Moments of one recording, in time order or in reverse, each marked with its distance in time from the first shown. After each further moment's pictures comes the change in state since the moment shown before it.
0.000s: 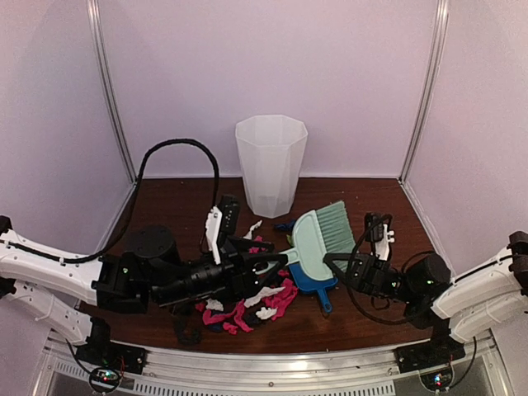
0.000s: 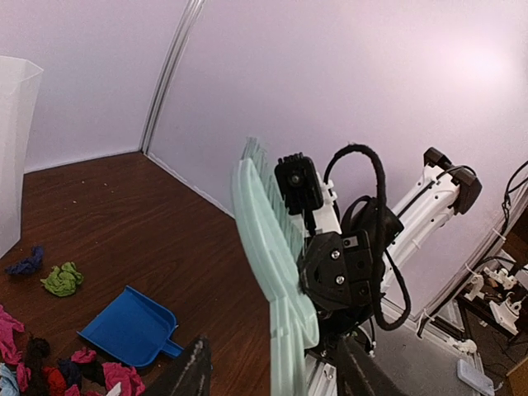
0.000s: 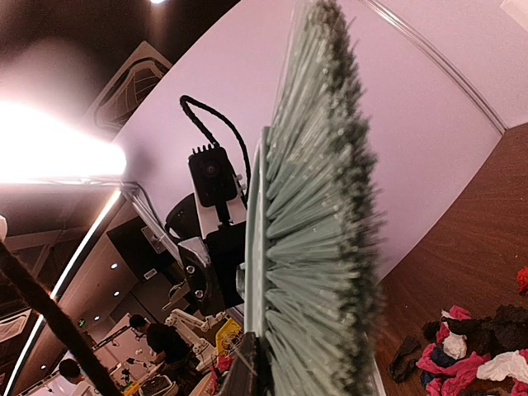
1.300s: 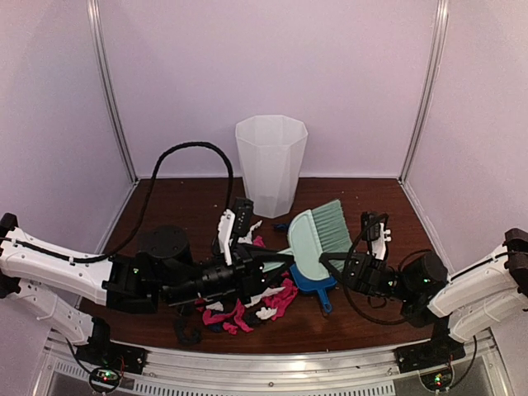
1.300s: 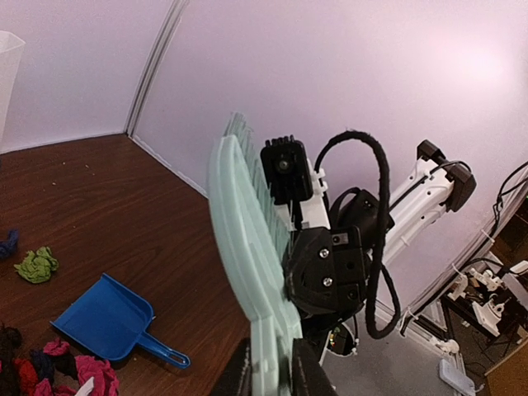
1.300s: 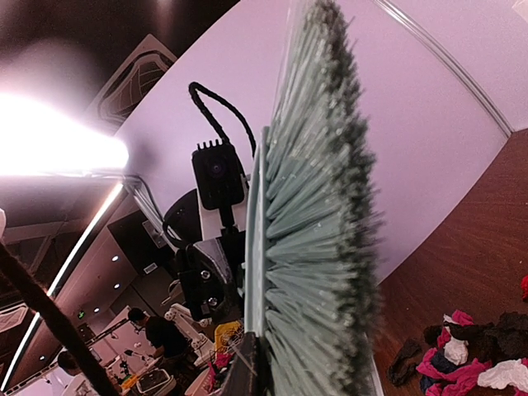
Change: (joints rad) left arm 0.006 0.072 0.035 0.022 0.057 -0.068; right arm 0.000 0.045 0.028 0.024 -0.024 -0.015
